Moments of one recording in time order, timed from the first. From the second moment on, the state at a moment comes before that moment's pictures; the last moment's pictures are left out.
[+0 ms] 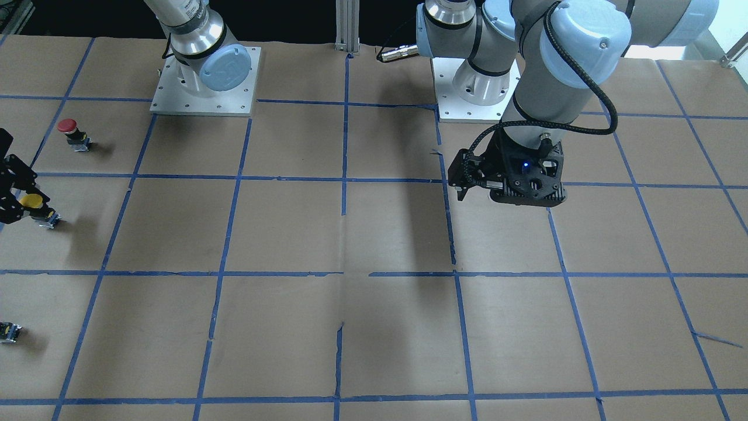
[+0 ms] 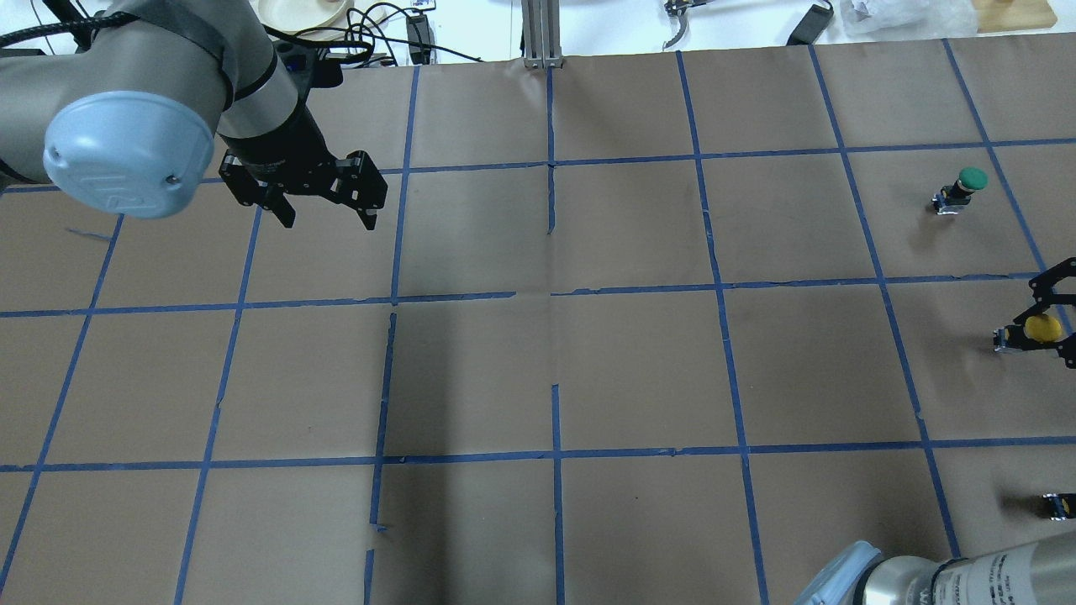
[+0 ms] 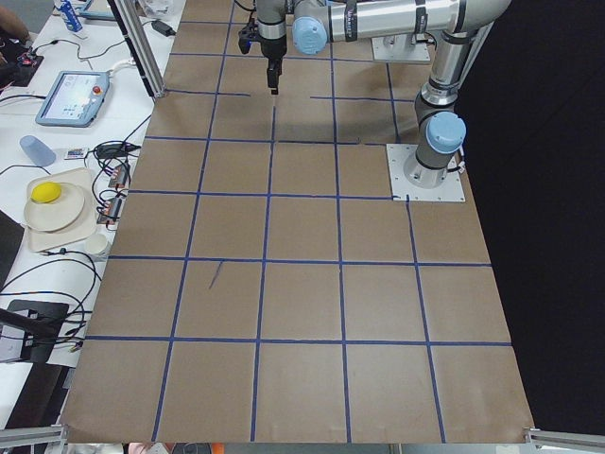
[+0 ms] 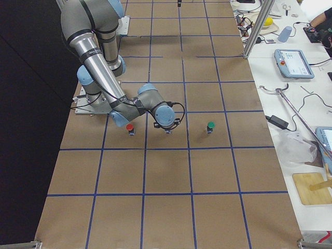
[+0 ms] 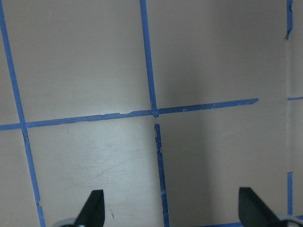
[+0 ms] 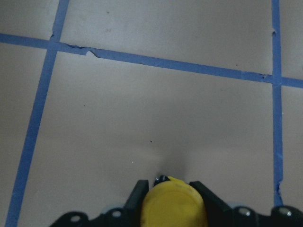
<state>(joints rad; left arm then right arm) -1.59 -1.68 -1.63 -1.42 1.57 0.06 0.65 -1.28 1.93 -1.95 -1.30 -2.67</state>
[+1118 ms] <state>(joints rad) -1.55 -1.67 -1.61 -1.43 1.56 0.06 0.76 -1.52 1.87 -1.79 -1.31 -2.20</state>
